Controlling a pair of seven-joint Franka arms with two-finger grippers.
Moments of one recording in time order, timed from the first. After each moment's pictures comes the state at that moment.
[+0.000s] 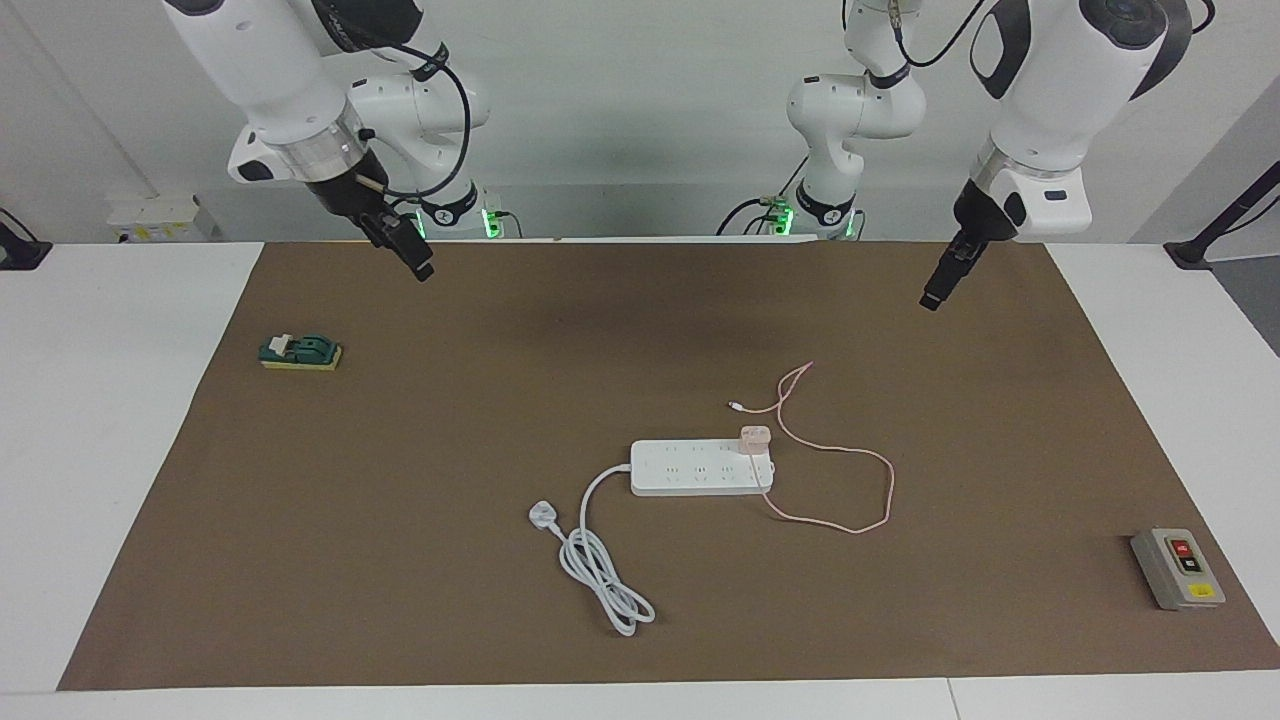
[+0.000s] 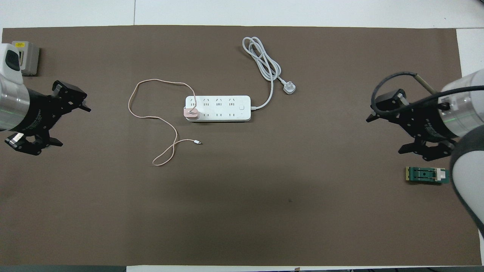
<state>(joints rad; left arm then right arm) -0.22 -0.06 0.03 -1.73 -0.01 1.66 -1.15 0.17 -0.05 -0.03 -1.71 0.19 1.60 0.98</state>
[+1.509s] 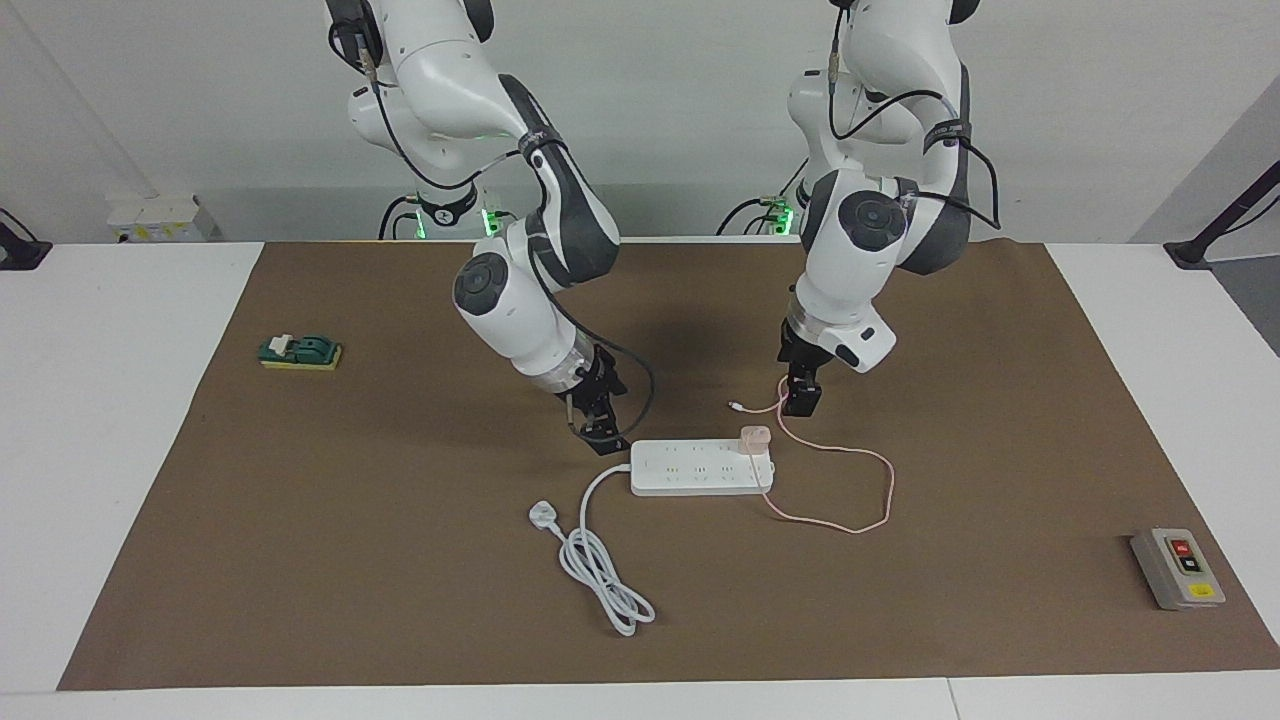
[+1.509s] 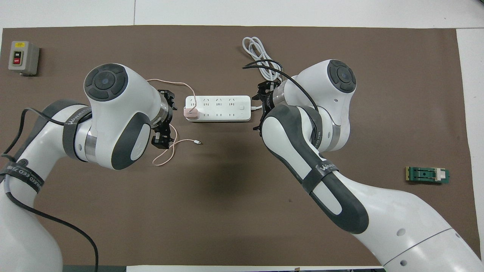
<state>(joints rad) -0.44 0.21 0.03 -1.86 -0.07 2.07 -1.80 0.44 0.46 -0.03 -1.69 0.54 2.25 1.66</state>
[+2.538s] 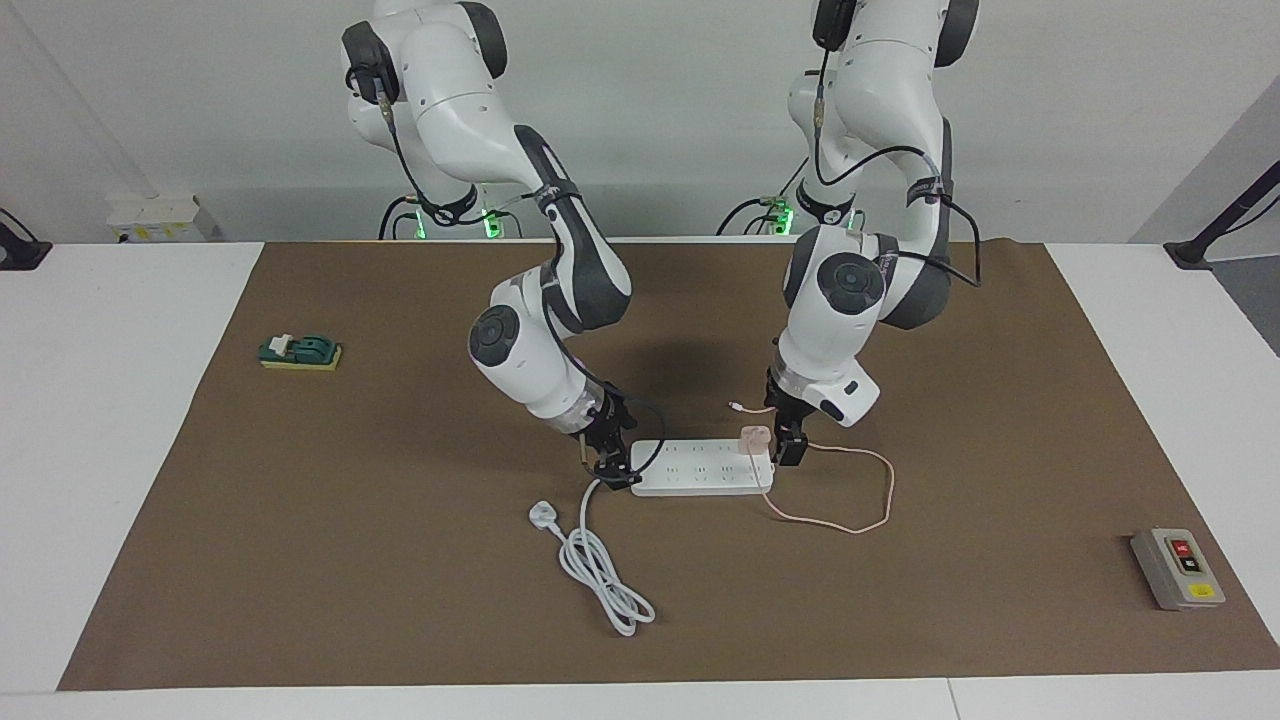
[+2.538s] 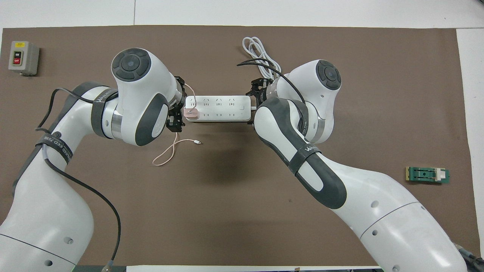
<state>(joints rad) -0.46 0.40 0.03 -1.70 -0.07 2.11 -1.85 0.45 0.59 -0.02 -1.61 0.61 2.30 1.56</state>
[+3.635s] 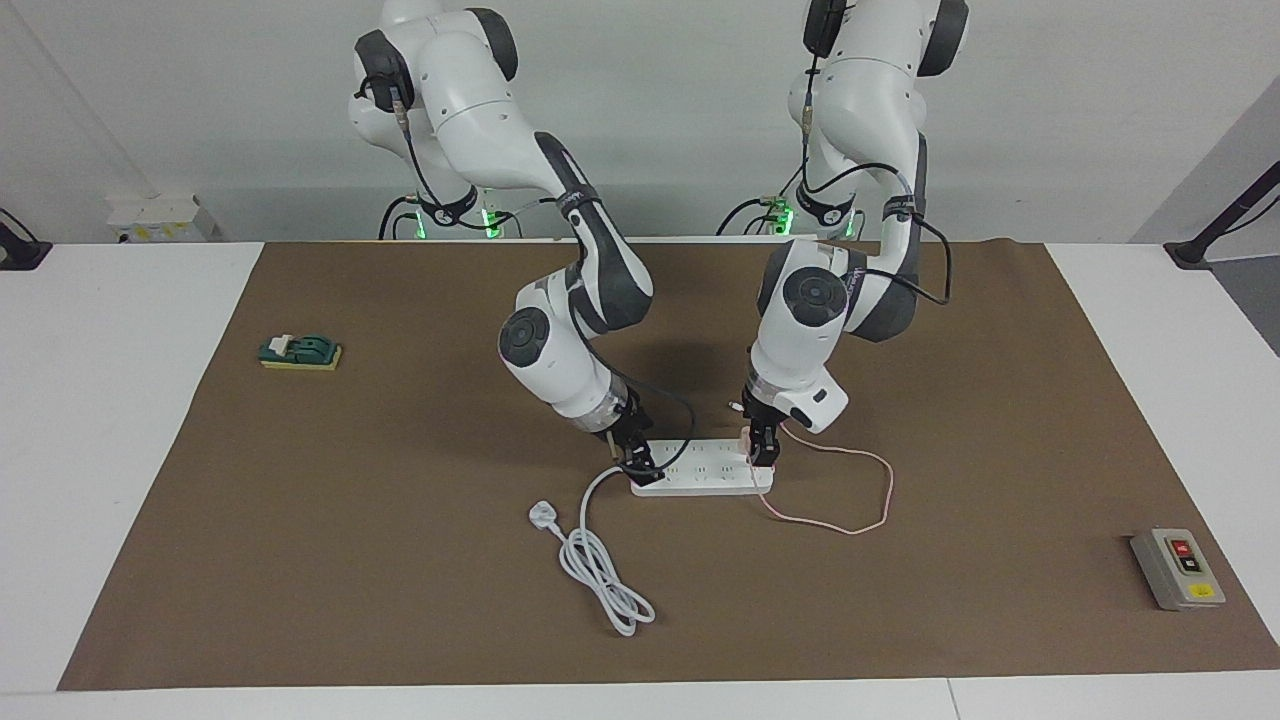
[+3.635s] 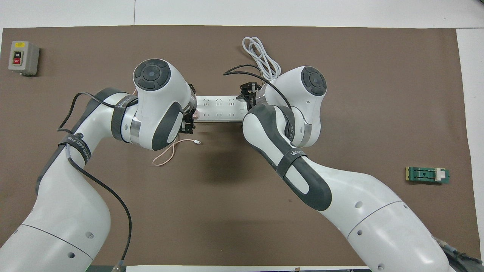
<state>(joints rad) -0.49 0.44 0.03 -1.72 -0.07 2.15 -1.88 0.48 0.62 -0.03 -1.59 0.62 2.34 1.46</state>
